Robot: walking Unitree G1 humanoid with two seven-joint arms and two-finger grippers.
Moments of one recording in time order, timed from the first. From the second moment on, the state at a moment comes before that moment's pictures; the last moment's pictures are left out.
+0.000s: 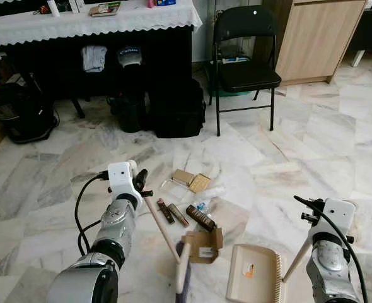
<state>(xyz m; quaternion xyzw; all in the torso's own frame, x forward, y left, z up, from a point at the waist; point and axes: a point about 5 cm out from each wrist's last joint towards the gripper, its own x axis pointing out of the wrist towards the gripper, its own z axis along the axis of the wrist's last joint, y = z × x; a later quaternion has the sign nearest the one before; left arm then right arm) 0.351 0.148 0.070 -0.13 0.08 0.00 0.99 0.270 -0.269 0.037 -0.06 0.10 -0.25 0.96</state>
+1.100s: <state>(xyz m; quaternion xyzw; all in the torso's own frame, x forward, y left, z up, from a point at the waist) 0.374 0.162 0.127 -0.10 -0.03 -0.09 0.99 0.282 -0.261 0.041 -0.06 0.10 -0.24 0.96</state>
